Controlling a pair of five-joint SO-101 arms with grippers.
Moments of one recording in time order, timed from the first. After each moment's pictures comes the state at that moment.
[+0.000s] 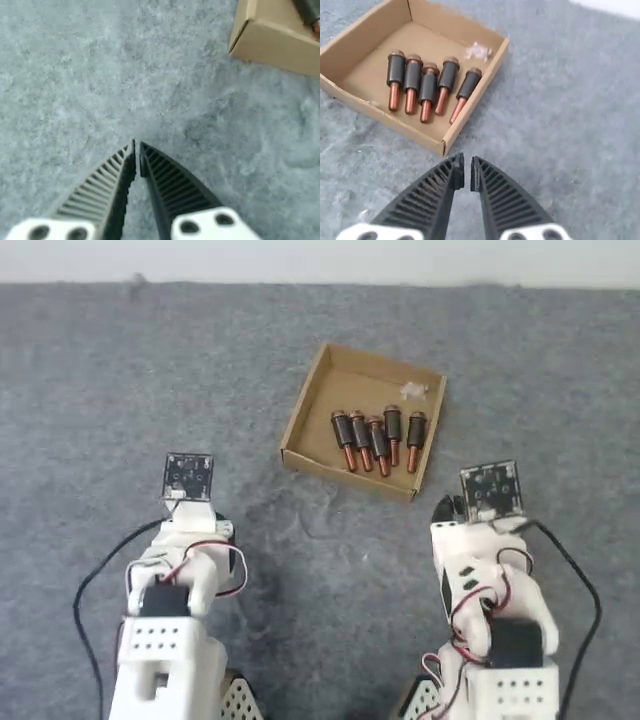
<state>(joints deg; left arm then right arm) -6.9 -69.7 90.4 41.9 1.9 -5.2 -92.2 76.7 57.8 9.9</state>
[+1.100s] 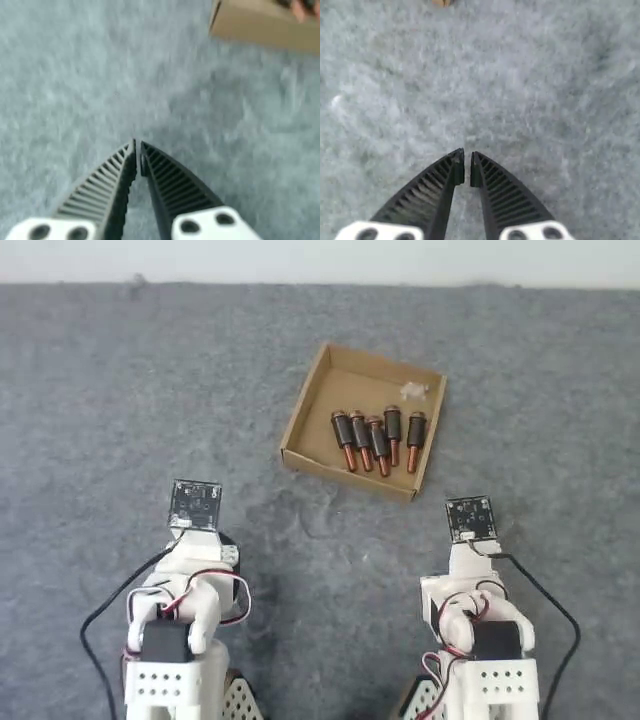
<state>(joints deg) -4.4 -100.8 97.1 66.2 1.7 -5.3 -97.3 95.5 72.4 3.1</state>
